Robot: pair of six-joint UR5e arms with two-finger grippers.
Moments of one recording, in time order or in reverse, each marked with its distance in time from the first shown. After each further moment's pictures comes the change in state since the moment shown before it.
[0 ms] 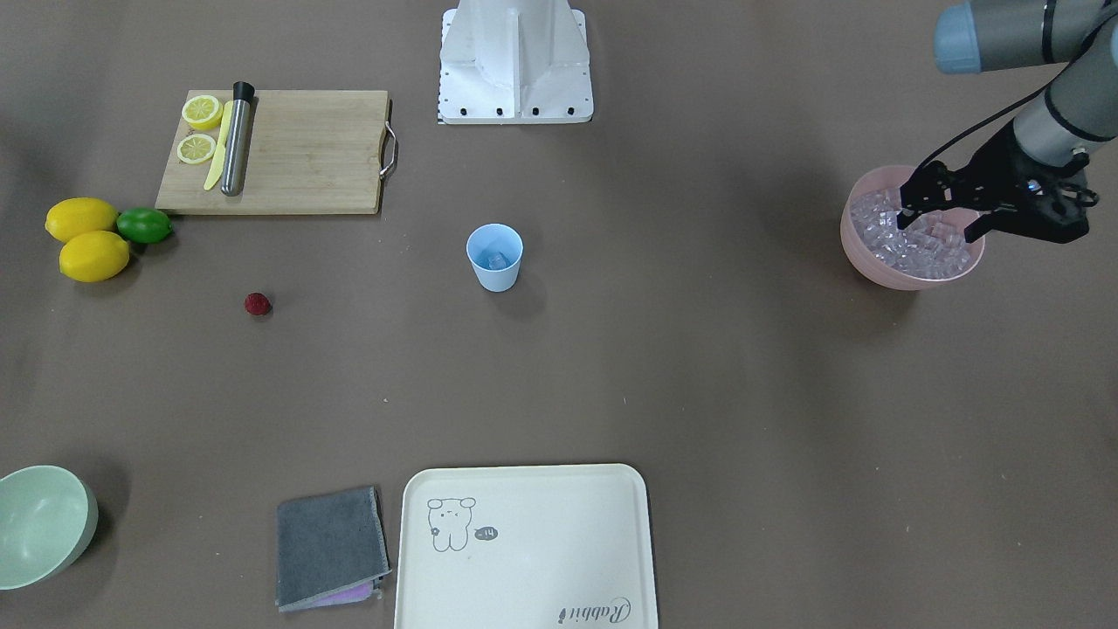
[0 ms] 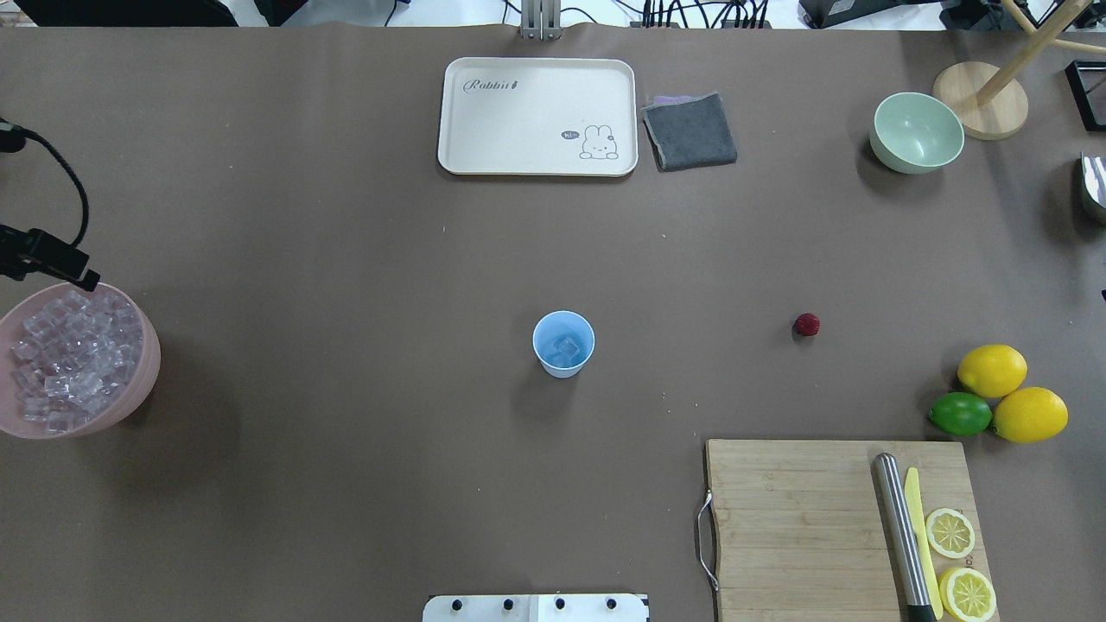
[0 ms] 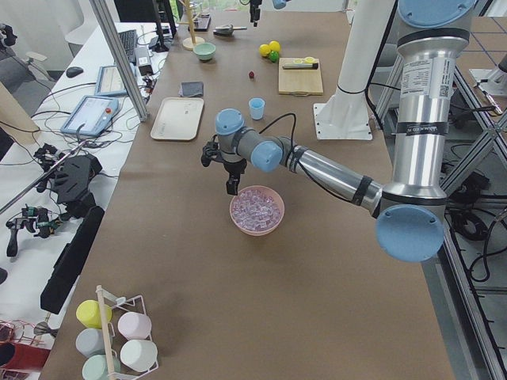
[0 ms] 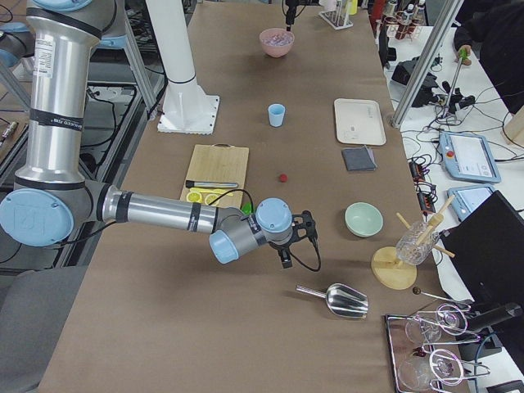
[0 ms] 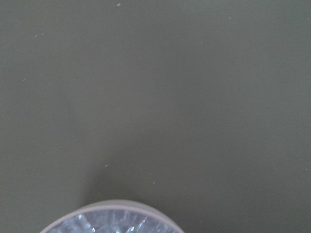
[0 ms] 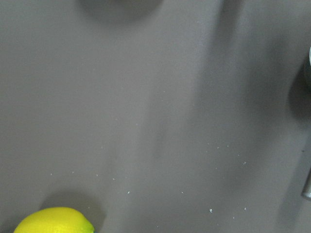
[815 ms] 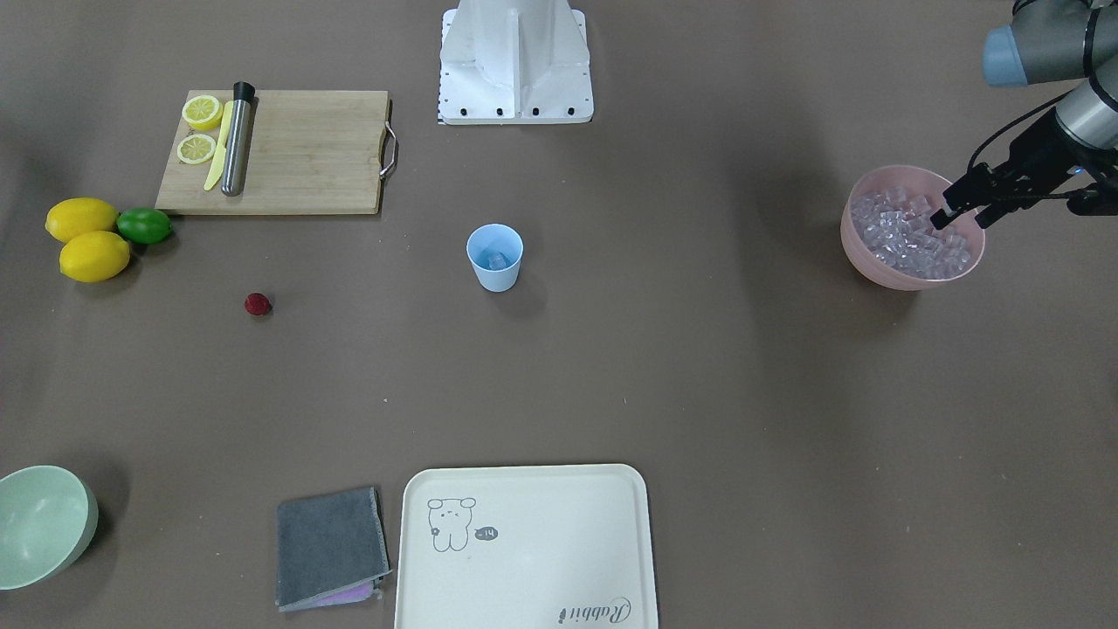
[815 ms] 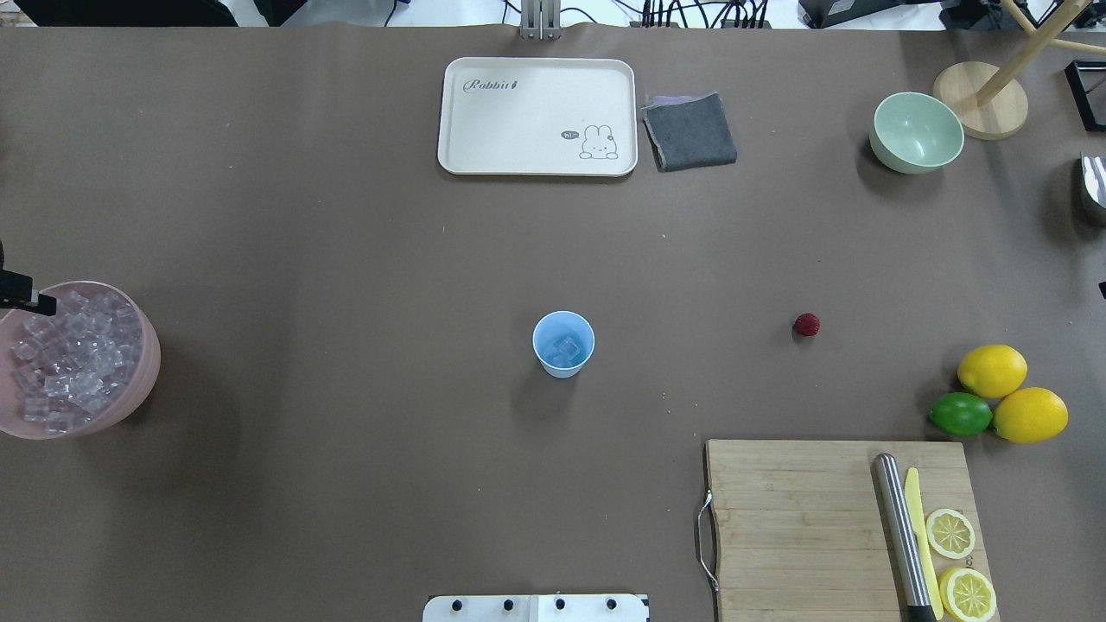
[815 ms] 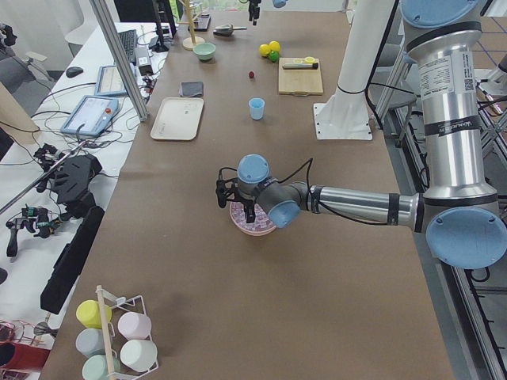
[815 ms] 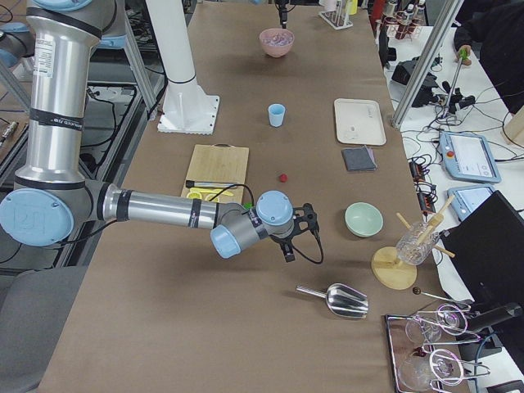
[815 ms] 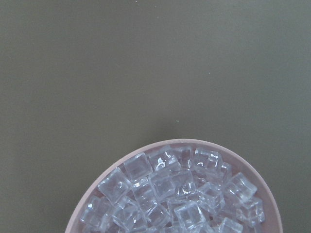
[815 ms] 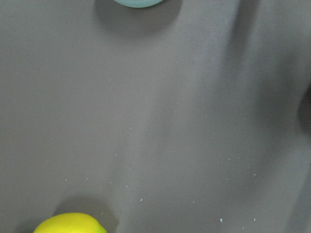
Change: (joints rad) left arm 0.021 0.142 0.160 -0.573 -0.007 -0.484; right arm 0.000 -0.002 0.035 0.000 -0.001 -0.001
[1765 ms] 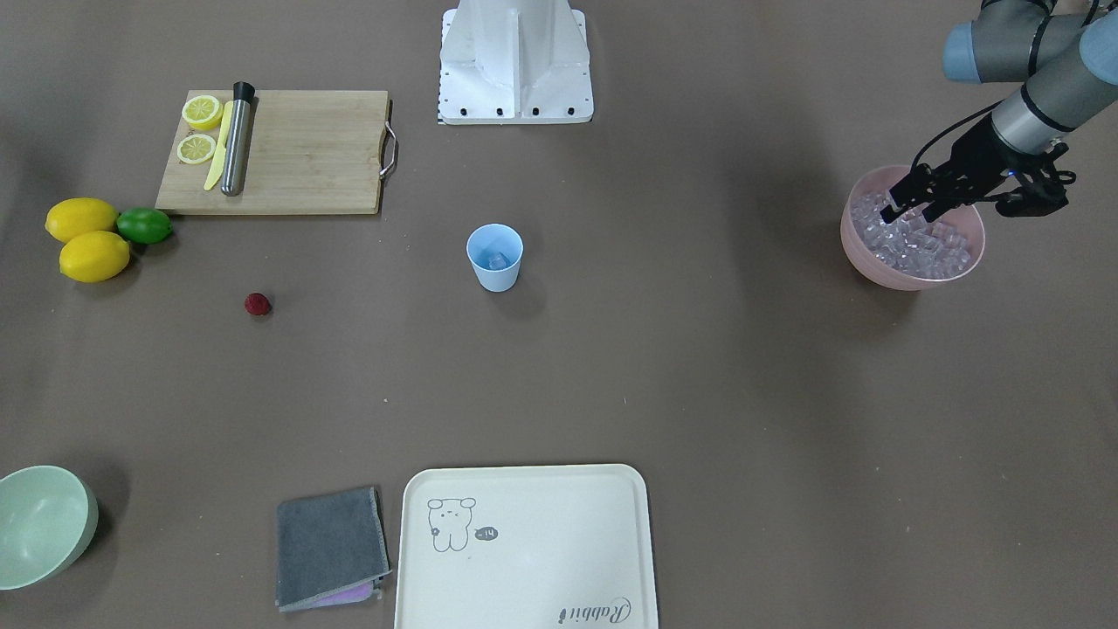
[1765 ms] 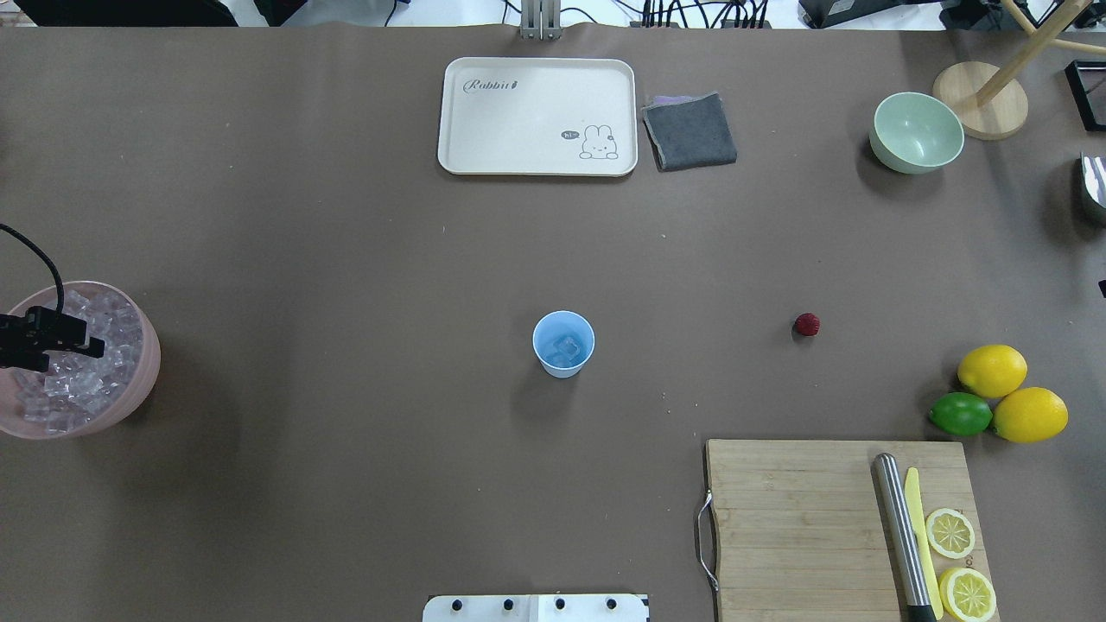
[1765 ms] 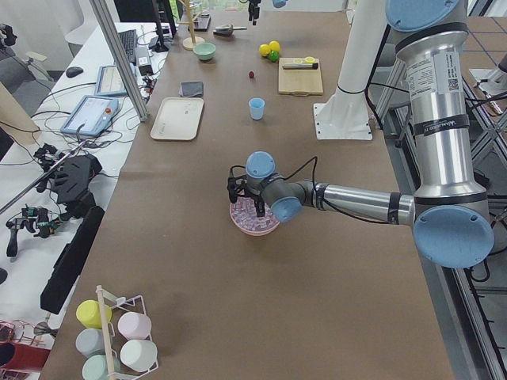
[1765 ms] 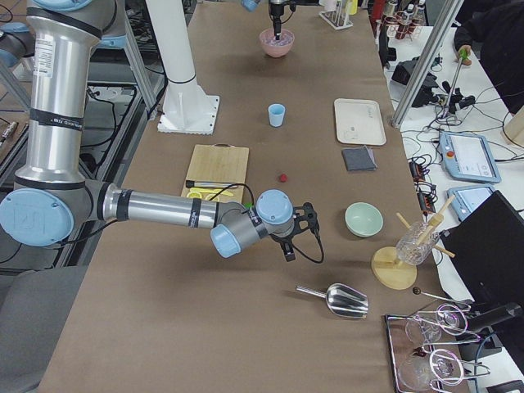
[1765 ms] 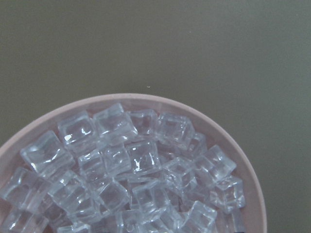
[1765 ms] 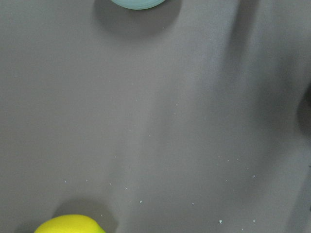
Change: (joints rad) left arm 0.128 0.024 -0.017 -0.024 0.045 -0.076; right arm 0.000 0.001 0.002 -0.001 -0.004 0.002
